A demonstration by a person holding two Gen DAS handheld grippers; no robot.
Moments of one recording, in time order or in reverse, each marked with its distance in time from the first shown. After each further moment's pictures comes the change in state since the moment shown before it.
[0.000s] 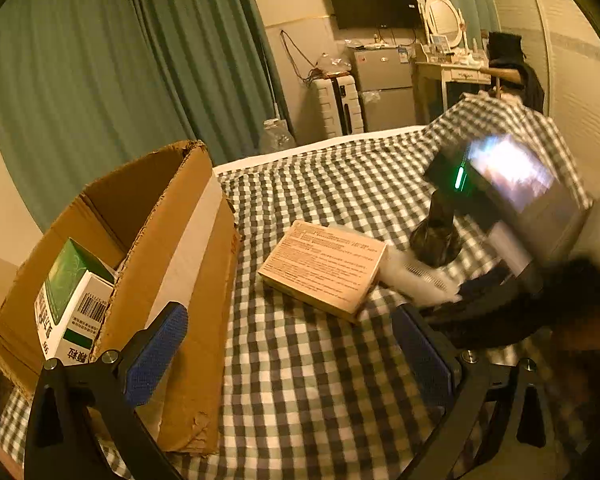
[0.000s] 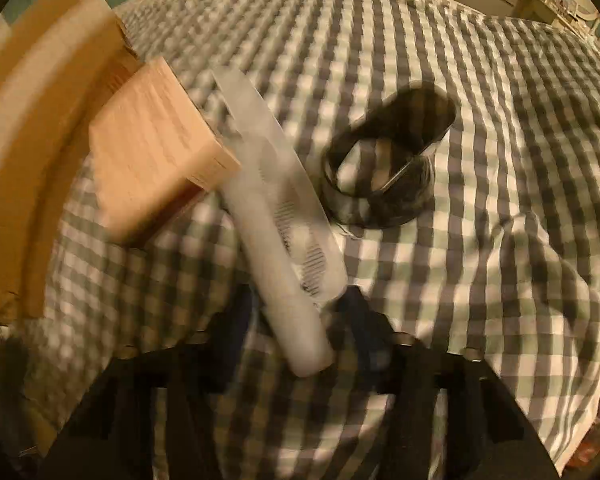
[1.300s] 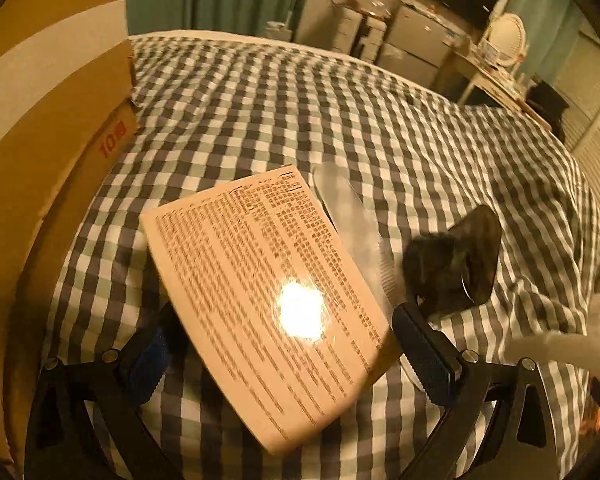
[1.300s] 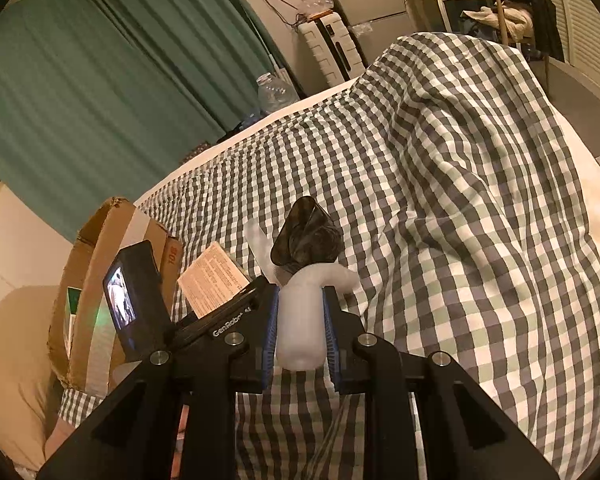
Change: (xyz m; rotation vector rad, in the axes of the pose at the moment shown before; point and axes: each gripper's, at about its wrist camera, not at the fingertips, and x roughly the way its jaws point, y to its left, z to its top) left arm 0.145 -0.016 0.007 -0.368 0.338 -0.251; right arm -0.121 -0.083 -0.076 0.464 -0.428 0.247
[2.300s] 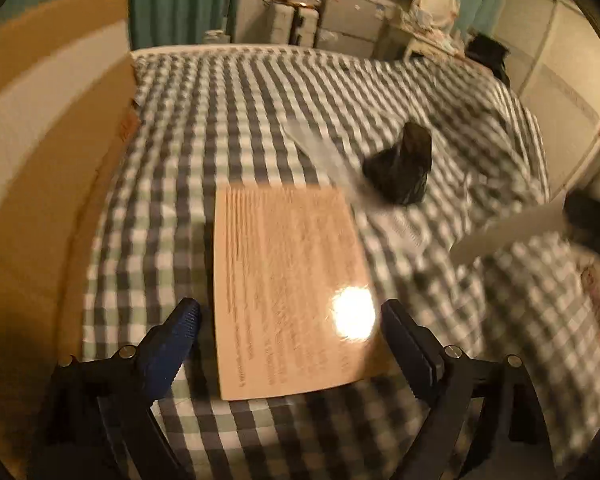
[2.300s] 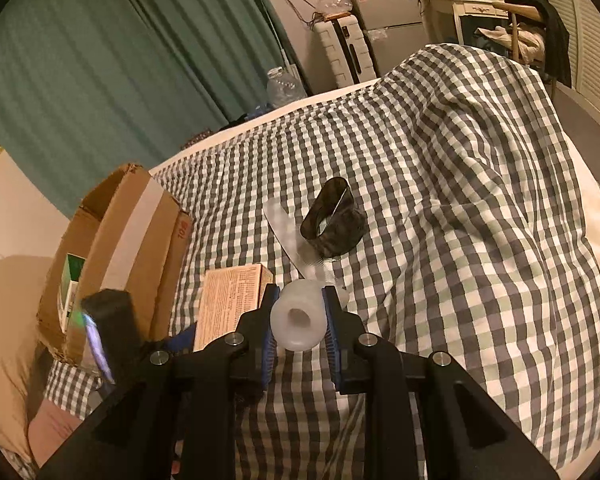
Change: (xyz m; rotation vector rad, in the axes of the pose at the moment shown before) left arm -0.044 0.018 -0.055 0.245 0.010 -0.095; right arm 0.003 0.034 -0.021 -0.093 0.011 -0.040
